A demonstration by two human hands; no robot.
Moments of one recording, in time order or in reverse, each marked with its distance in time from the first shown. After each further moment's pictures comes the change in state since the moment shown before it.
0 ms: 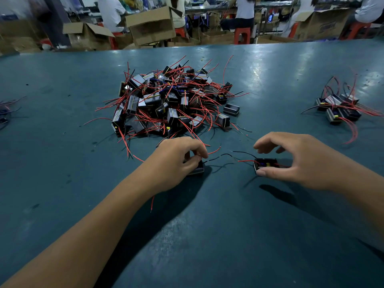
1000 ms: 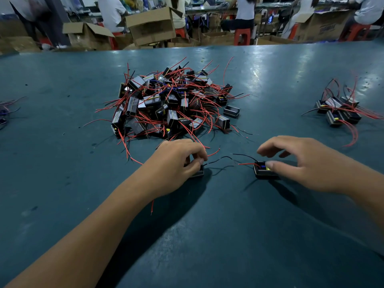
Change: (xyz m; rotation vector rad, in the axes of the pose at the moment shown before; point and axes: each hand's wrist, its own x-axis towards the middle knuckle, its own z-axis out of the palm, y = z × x) left_hand 0.000 0.003 -0.002 0.079 0.002 0.044; right_hand 0.001 0.008 -0.003 -0.031 -0.031 0.053
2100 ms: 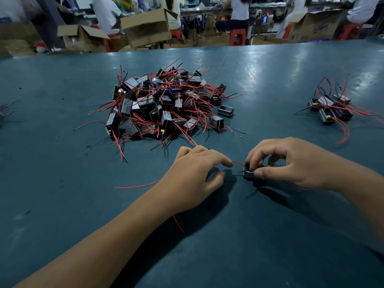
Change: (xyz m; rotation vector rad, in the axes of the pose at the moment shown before) left_hand 0.002 0.032 0.036 0.073 0.009 0.098; right_hand 0.002 -0.008 -0.001 0.305 -0.133 -0.067
